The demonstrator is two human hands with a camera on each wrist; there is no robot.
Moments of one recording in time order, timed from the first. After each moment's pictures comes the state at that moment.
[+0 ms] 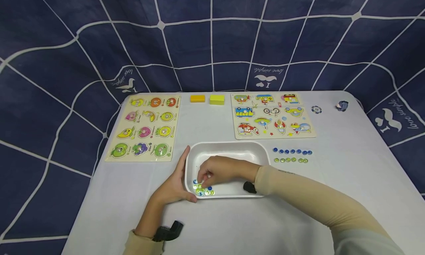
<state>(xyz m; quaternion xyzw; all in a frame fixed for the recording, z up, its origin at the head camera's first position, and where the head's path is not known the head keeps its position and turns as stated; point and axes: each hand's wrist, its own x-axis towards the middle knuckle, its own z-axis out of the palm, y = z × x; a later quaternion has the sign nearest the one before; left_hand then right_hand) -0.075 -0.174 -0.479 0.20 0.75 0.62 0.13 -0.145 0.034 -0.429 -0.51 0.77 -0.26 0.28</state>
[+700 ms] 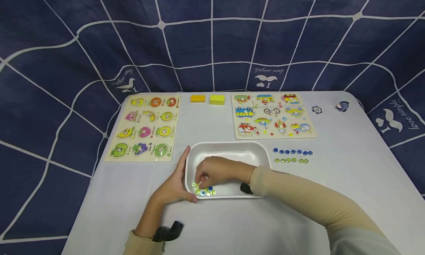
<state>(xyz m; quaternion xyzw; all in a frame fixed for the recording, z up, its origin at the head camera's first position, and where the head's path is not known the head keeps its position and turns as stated) -0.076 -0.175 -0.479 0.20 0.75 0.62 0.13 -0.142 0.020 -0.431 -0.52 0.79 -0.22 0.24</state>
